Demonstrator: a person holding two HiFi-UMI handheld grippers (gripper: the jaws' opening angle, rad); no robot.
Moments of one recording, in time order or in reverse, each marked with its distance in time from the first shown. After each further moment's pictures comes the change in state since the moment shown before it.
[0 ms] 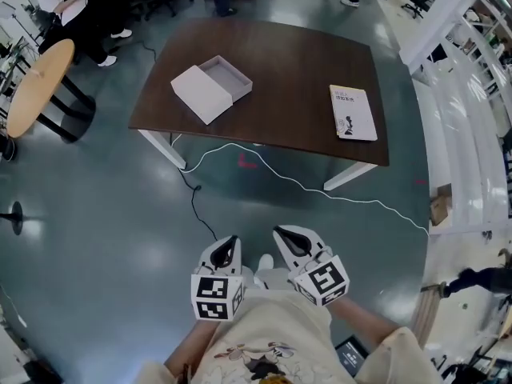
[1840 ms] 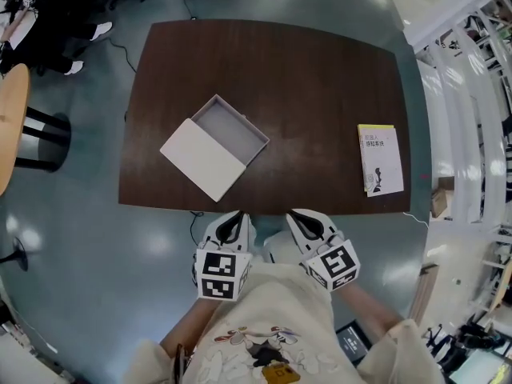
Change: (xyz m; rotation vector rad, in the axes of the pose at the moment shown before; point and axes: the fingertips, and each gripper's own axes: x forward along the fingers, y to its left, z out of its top) left arm 0.305 0.219 0.238 0.066 0.147 -0.158; right arm 0.314 -0.257 0.097 0.097 0.144 -0.121
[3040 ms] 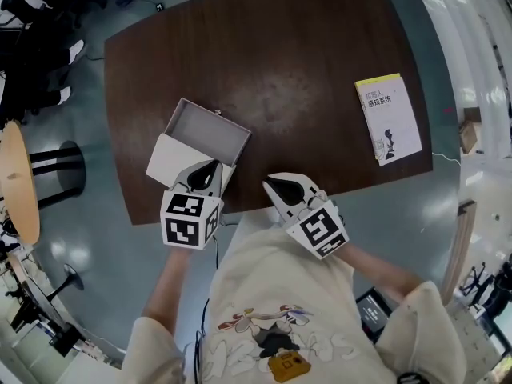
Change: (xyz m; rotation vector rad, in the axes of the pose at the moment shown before) left arm 0.128 0.047 0.091 0.245 0.266 -0.050; right arm 0.066 -0.083 0.016 0.089 -0.022 0.053
